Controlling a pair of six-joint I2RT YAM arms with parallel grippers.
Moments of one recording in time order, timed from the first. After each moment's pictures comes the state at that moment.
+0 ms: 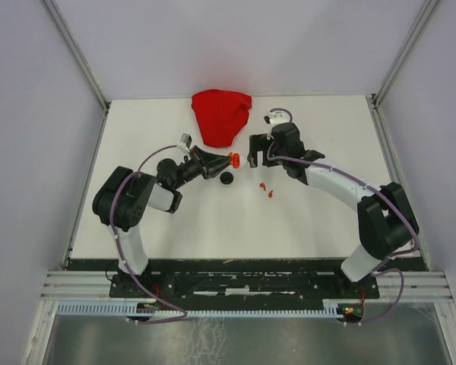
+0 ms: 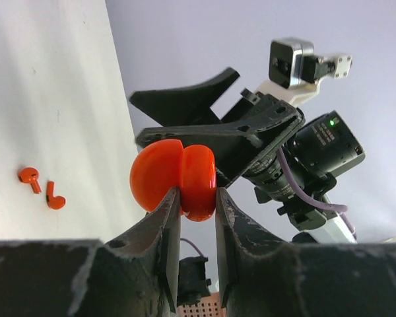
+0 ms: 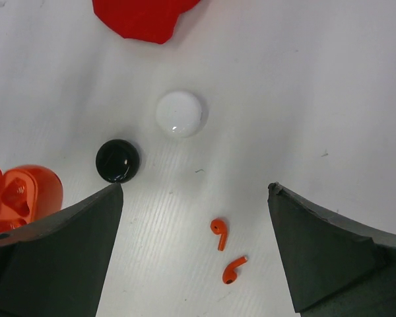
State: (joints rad) left arm -0.35 1.88 0.63 1.43 0.66 -1.53; right arm 0.54 1.65 1.13 -0.08 0.06 0.28
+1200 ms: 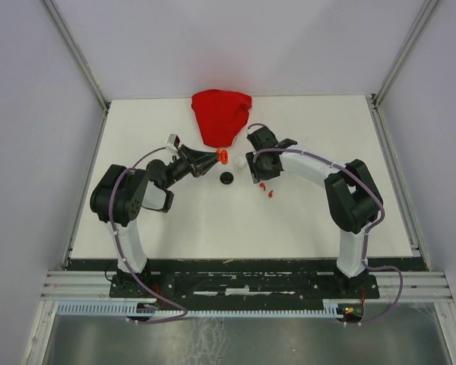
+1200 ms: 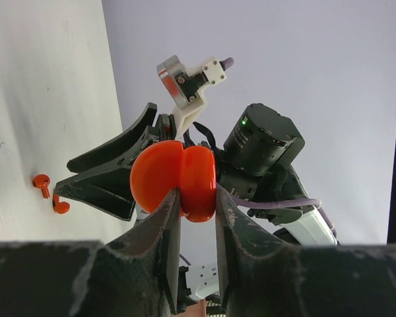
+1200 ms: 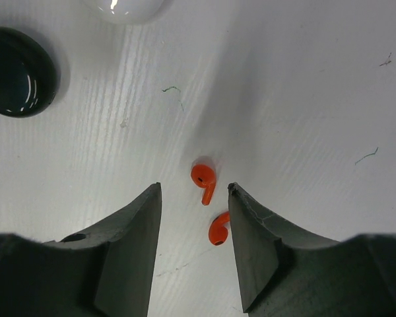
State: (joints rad) left arm -0.22 1.93 0.61 1.52 0.70 -1.64; right arm 0.58 1.93 1.40 -0.56 0.09 0.25
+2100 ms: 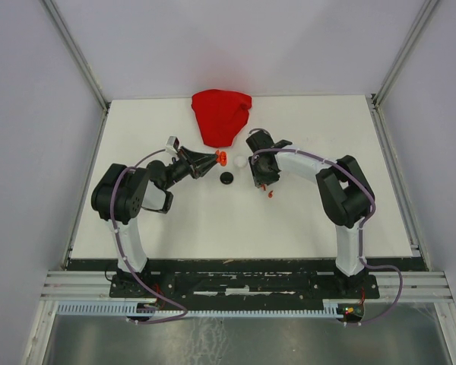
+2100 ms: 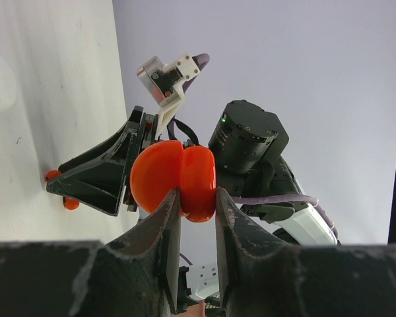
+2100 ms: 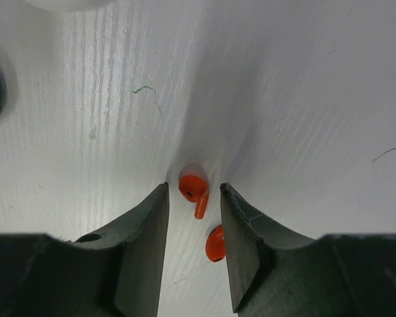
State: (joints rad) left arm -0.21 1.96 0.61 1.52 0.72 -1.64; right arm 0.58 2.01 1.43 -0.61 0.12 0.32
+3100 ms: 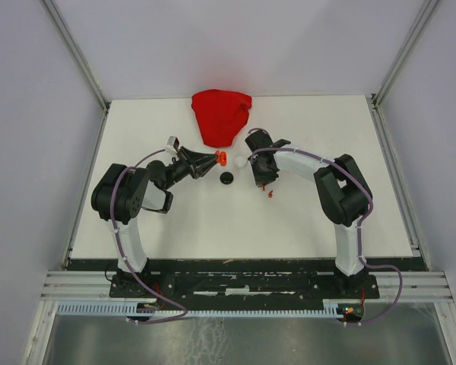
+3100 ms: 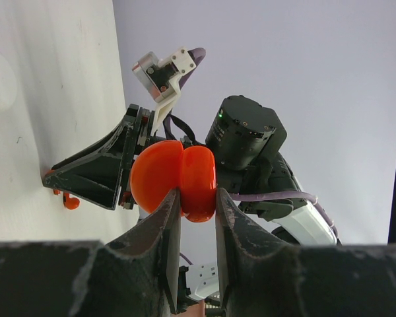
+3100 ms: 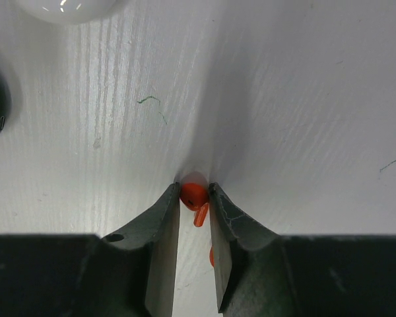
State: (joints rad) left arm -0.21 1.96 0.61 1.52 0.72 -1.64; right arm 0.58 2.04 1.45 -0.61 0.12 0.32
